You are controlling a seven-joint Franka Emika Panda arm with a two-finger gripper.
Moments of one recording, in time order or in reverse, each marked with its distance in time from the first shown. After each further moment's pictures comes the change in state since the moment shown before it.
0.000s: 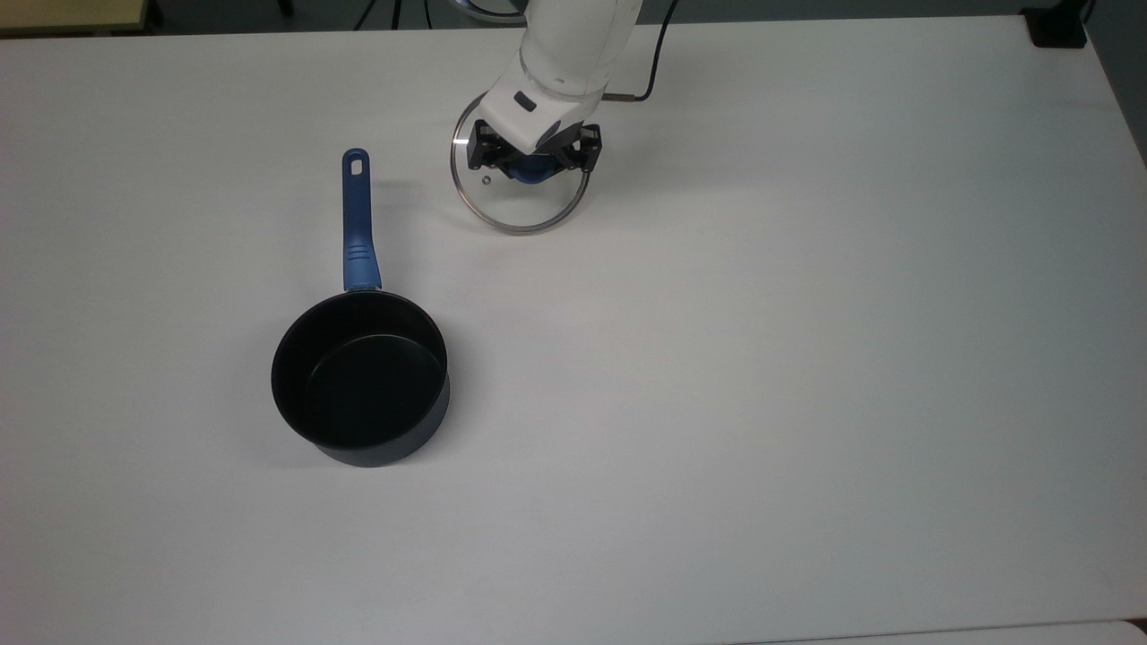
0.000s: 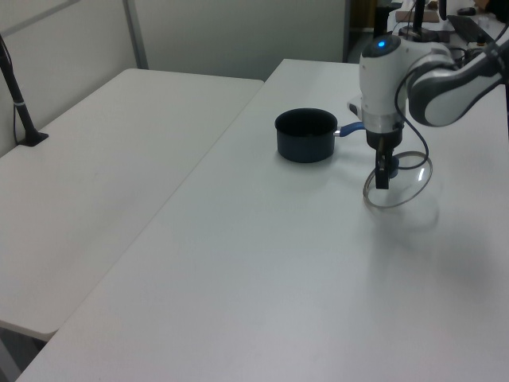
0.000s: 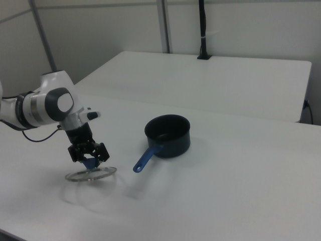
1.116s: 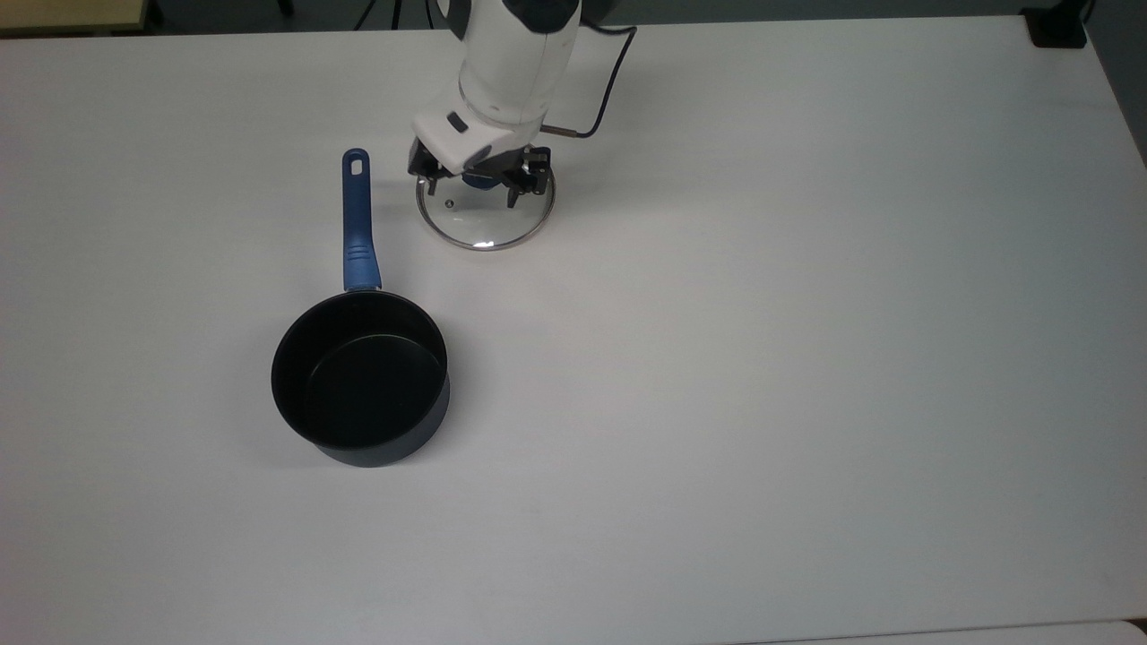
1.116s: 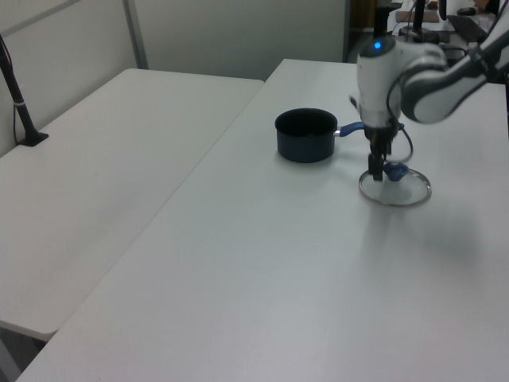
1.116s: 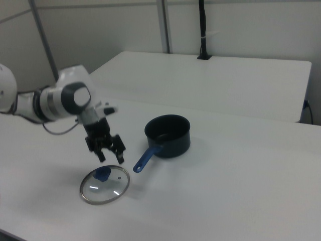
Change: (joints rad) arm -0.103 0.046 0.000 0.070 -0.063 -0.020 0.084
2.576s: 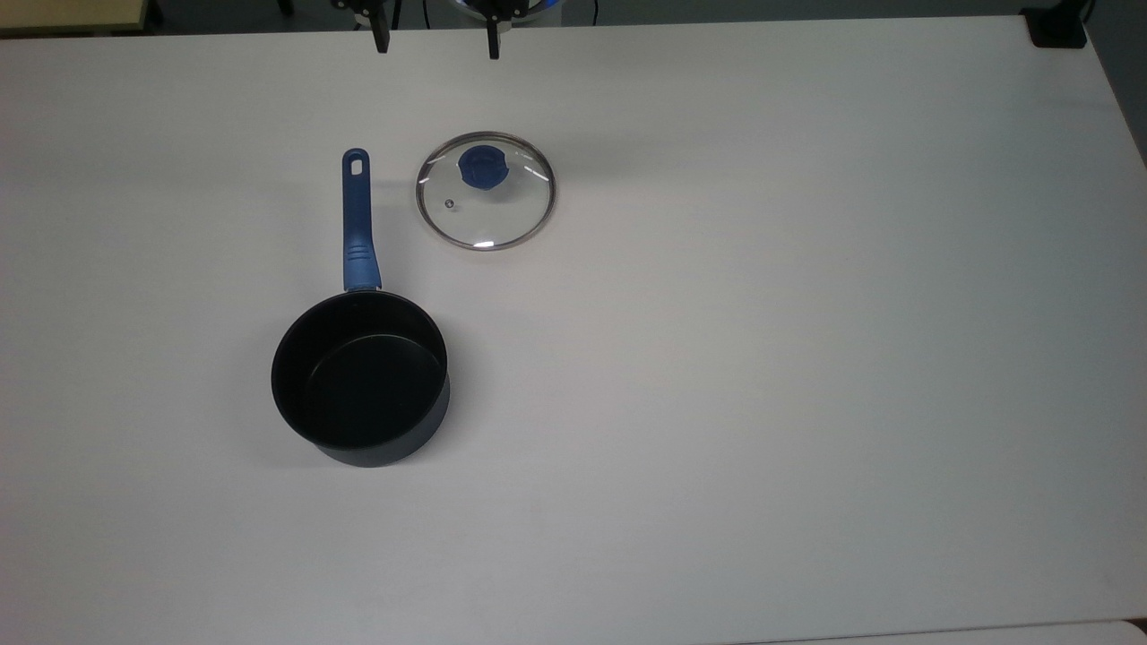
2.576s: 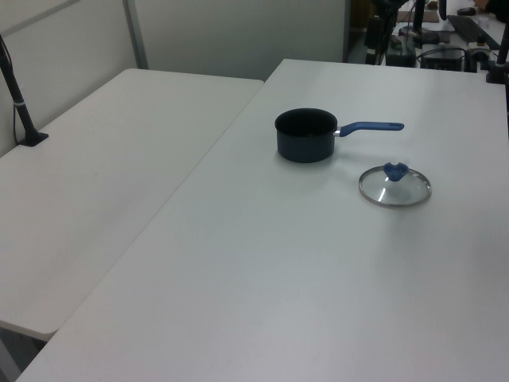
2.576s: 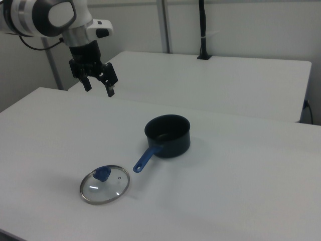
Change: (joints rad) arm -0.010 -0.163 -0.090 0.451 0.338 -0.403 -0.273
